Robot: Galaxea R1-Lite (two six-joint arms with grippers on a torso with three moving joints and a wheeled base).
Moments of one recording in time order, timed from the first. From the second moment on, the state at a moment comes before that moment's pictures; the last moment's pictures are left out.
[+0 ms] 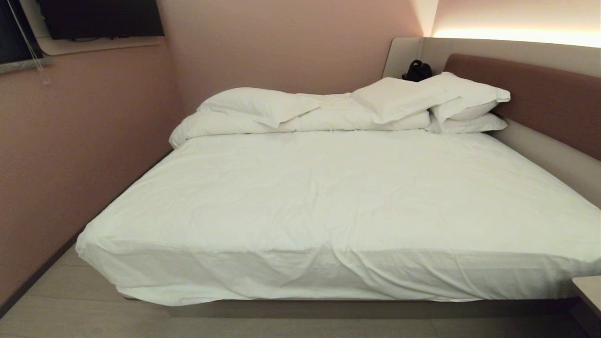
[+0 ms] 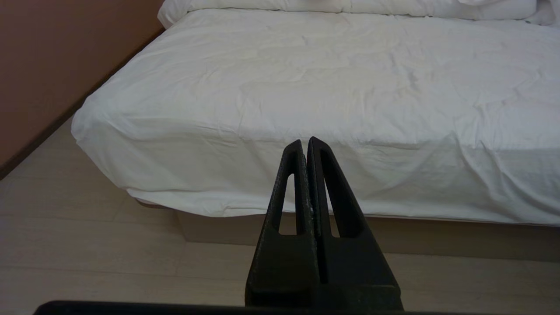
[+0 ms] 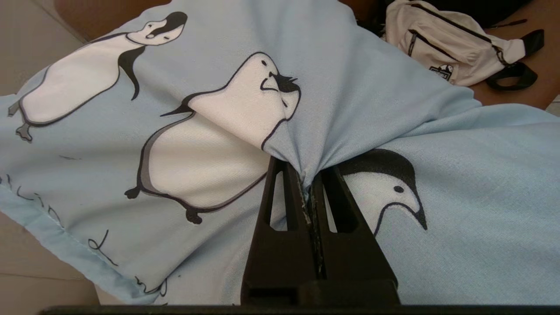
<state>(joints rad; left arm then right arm) -0.01 0.00 0.00 -0.04 0.01 -0.07 -1.57 1.33 -1.21 0.25 -0.55 0.63</state>
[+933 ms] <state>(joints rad) -0.01 0.00 0.00 -0.04 0.01 -0.07 -1.91 1.53 -1.41 0.21 -0.22 0.54</state>
